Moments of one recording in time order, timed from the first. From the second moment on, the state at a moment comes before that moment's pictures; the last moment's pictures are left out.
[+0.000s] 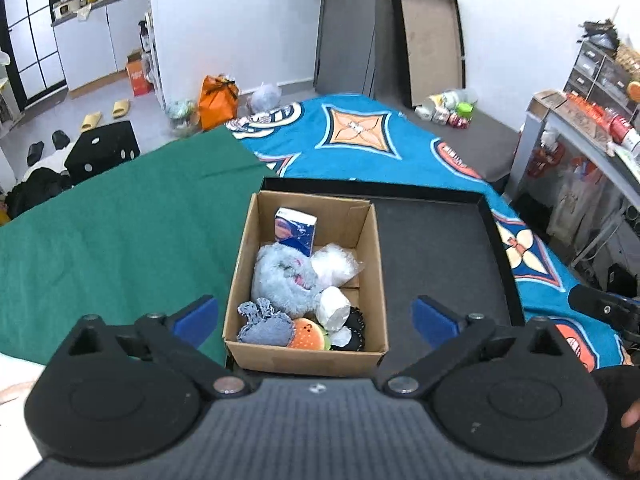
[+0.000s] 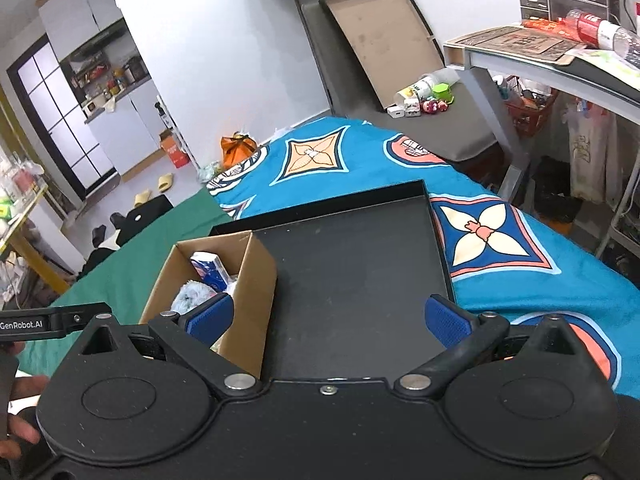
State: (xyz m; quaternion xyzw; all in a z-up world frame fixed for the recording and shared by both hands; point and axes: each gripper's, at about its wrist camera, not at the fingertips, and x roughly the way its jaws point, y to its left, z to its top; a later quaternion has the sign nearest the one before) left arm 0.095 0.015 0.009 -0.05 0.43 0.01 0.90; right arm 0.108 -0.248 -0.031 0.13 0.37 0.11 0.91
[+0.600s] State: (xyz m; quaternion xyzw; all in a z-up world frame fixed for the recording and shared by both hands) left arm 0.041 -0.011 0.065 -0.03 0.38 0.00 0.92; right arm 0.057 -0.258 0.017 0.12 0.34 0.10 0.93
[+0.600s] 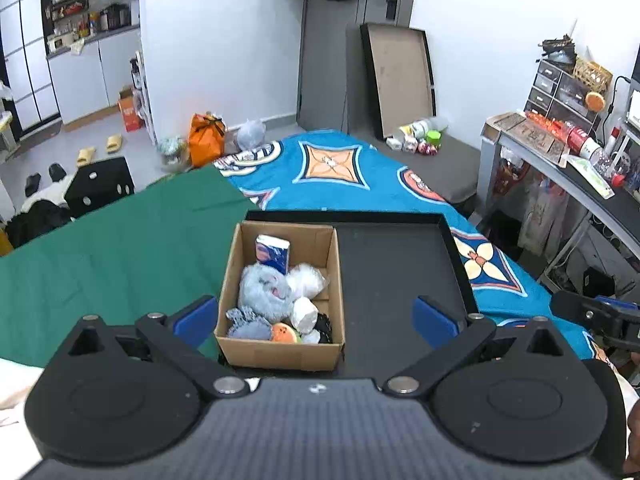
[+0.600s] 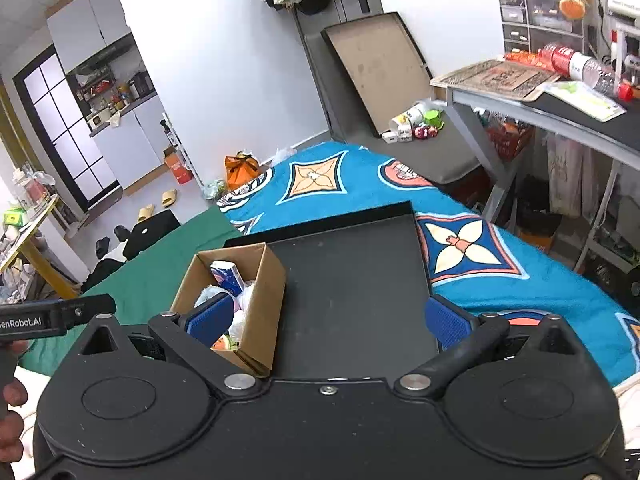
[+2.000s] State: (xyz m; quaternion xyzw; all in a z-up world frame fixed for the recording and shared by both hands) left arm -0.041 -0.005 0.088 -0.02 0.35 0.01 0.94; right arm -0.019 -0.246 0.049 0.08 0.31 0.08 0.94
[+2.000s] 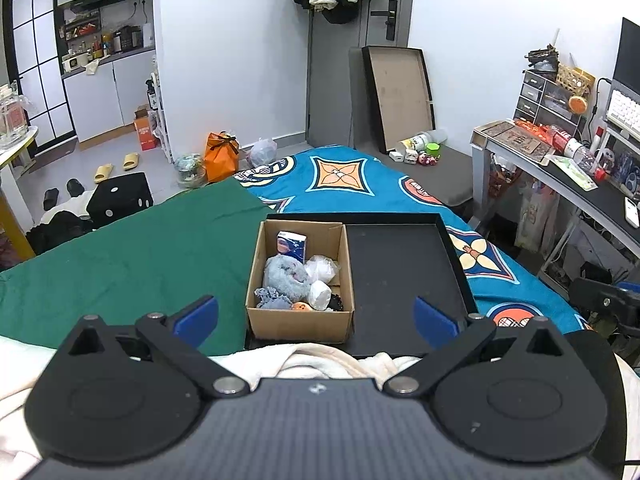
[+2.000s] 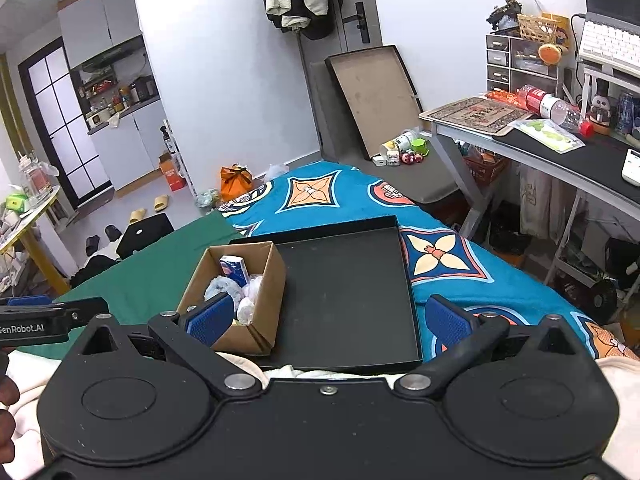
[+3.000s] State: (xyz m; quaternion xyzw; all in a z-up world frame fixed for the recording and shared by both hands) left arm -0.059 0.000 0.086 -0.01 0.36 0.02 0.93; right arm -0.032 -0.238 0.051 0.07 0.32 0.09 0.94
